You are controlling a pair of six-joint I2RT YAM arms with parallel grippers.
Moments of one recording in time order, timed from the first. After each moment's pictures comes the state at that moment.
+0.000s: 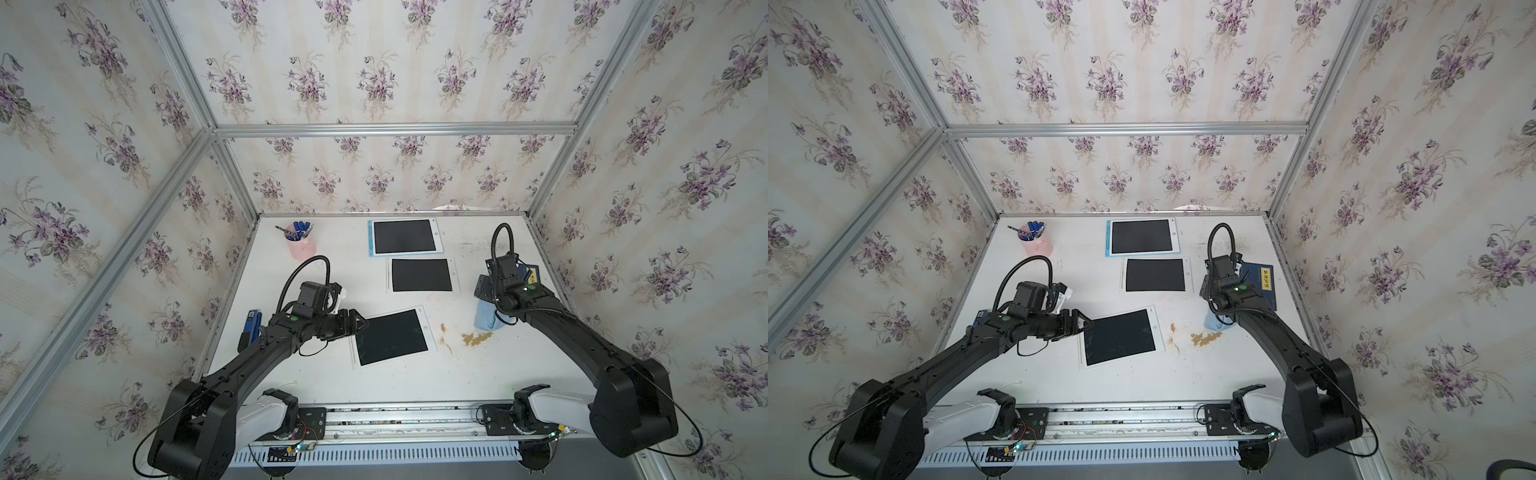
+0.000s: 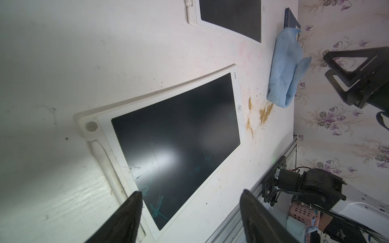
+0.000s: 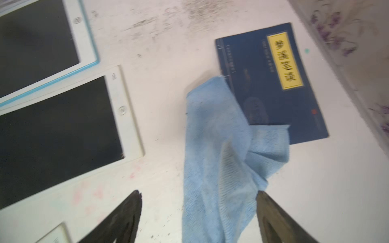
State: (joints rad) left arm -0.29 1.15 0.56 -0.40 0.58 -0.53; right arm 0.31 1.22 0.81 -0.55 0.27 0.51
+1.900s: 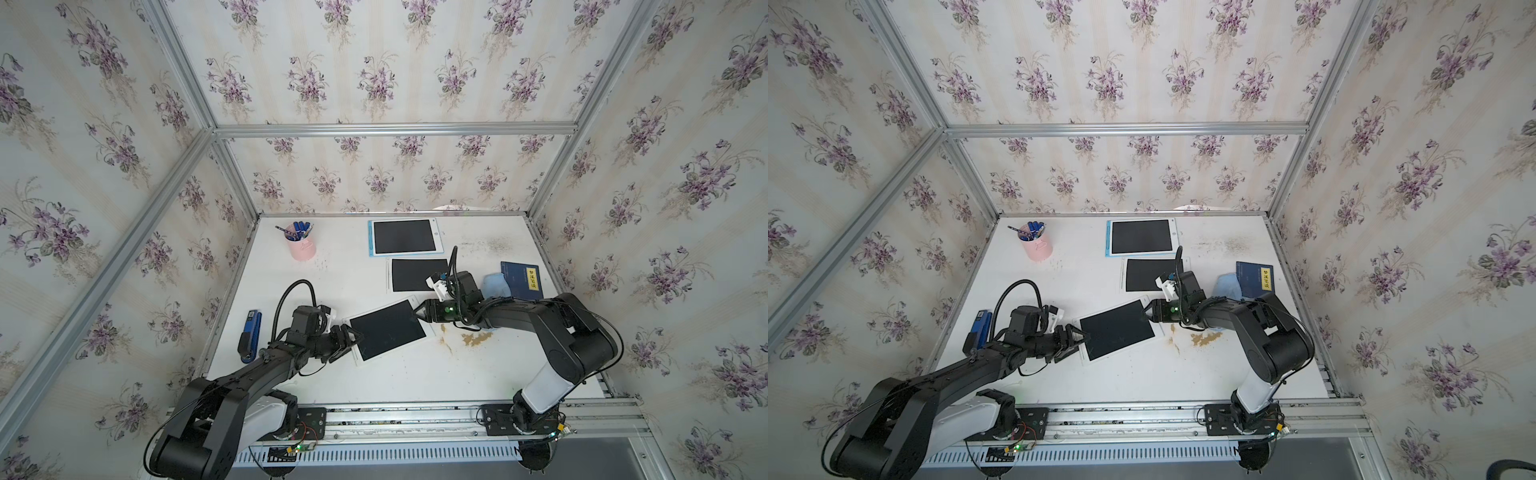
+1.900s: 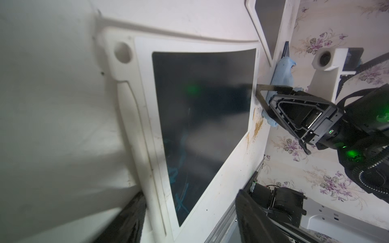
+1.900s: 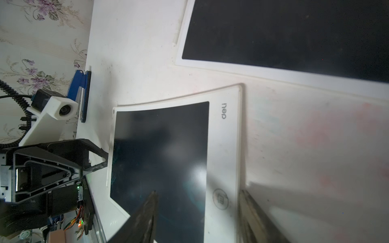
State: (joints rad) left arm -0.23 1.12 0.23 0.02 0.66 -0.85; right arm 0.48 1.69 0.66 0.10 -0.59 0.44
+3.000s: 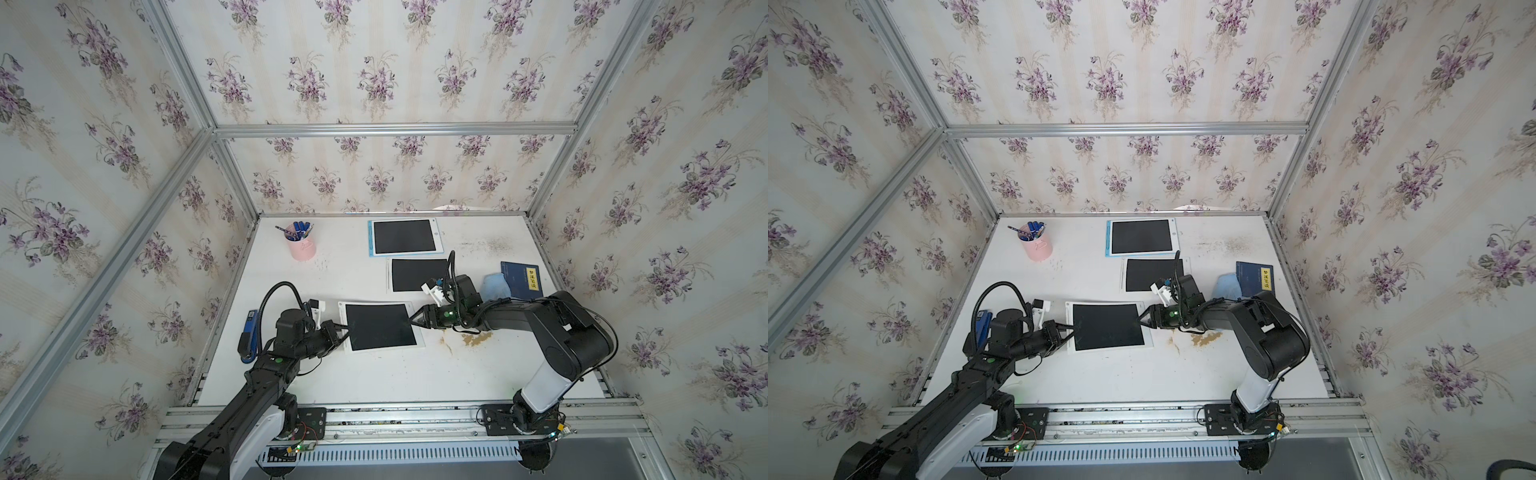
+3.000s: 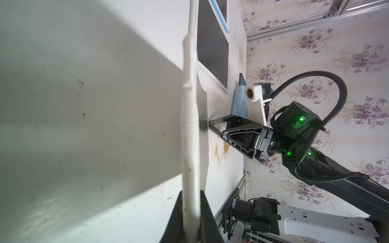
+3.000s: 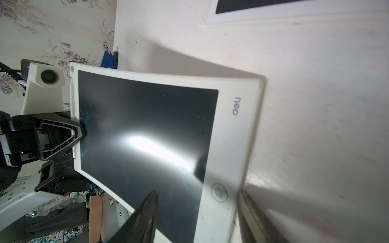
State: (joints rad) left arm -0.17 0.82 0.20 0.00 0.66 -0.90; right arm 0.49 1.70 0.65 0.11 -0.74 0.46
